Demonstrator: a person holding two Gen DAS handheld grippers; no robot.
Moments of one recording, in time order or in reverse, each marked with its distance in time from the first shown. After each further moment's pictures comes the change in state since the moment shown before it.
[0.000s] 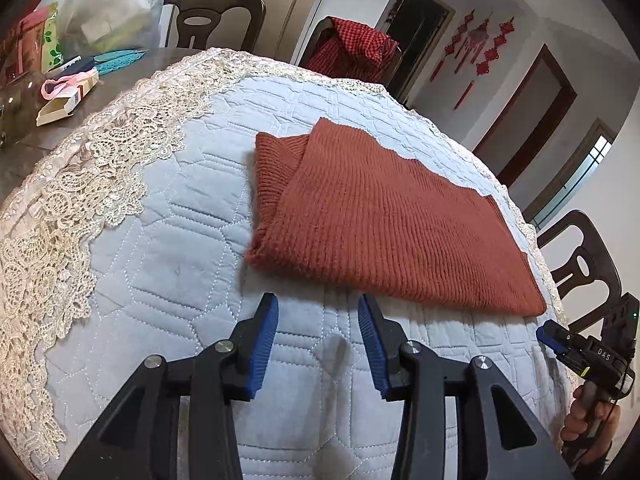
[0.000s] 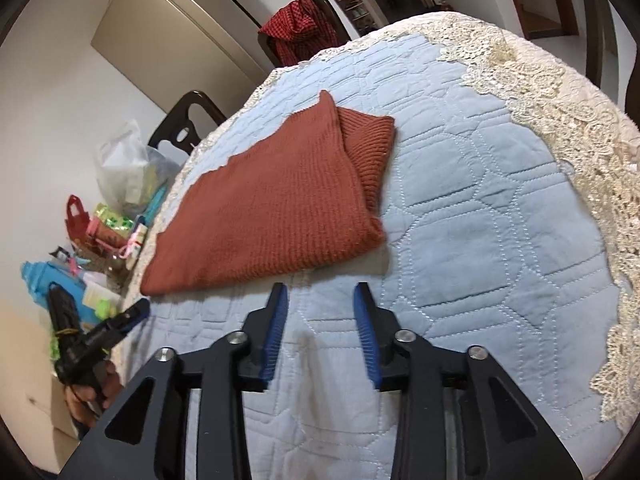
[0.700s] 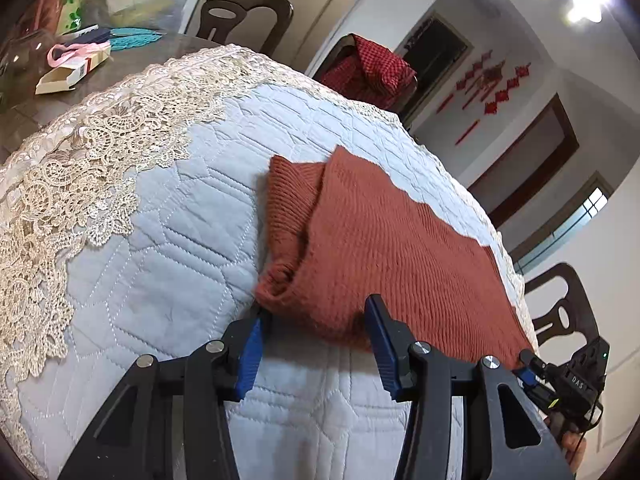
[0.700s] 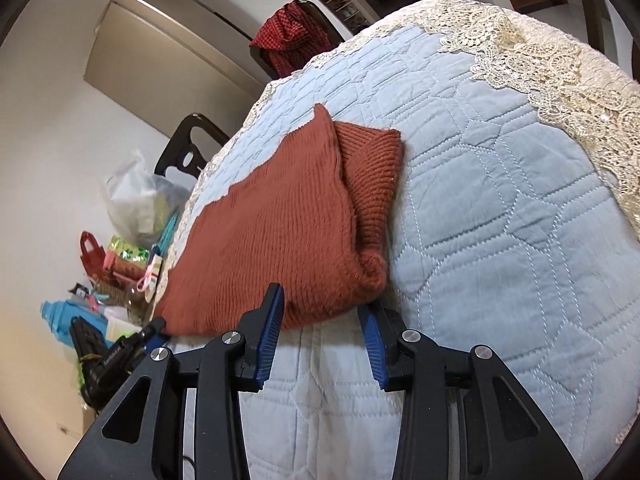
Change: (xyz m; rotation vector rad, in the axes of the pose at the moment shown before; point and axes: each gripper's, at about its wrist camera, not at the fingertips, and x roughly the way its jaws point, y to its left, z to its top) left arm 0.014 0.021 0.016 -0.157 -0.053 -0.079; right arm 0.018 -0.010 0.019 0.113 -0.023 0.076
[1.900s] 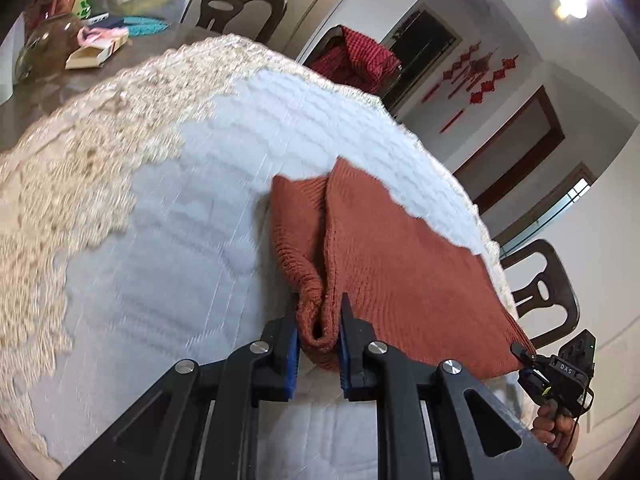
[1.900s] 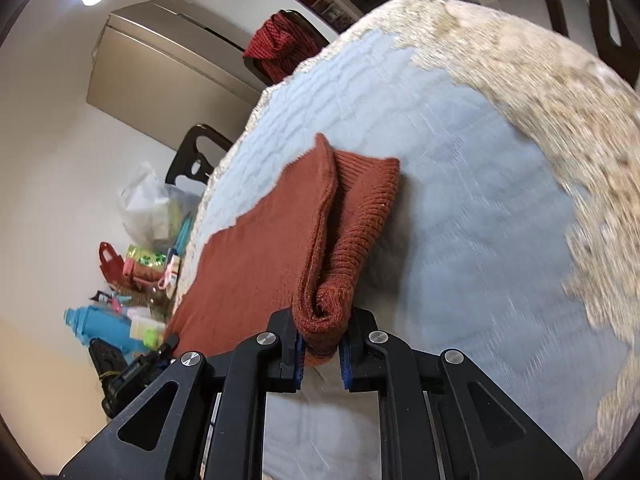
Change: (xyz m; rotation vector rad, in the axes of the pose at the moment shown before) left arm -0.055 0.013 -0.044 0.008 0.064 -0.044; right arm -0.059 -0.014 -0.043 0.091 0.004 0.025
